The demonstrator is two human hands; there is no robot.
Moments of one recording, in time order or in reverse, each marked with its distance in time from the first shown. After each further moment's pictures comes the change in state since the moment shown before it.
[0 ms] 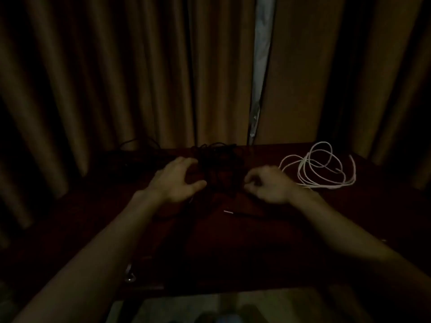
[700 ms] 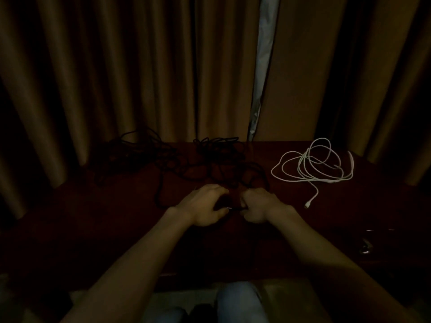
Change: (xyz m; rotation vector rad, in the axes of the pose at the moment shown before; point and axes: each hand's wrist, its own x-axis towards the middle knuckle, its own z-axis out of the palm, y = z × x) left_hand -0.036 0.021 0.080 0.058 -0.223 0.311; right_hand -0.020 -0.029 0.074 -0.320 -0.305 0.151
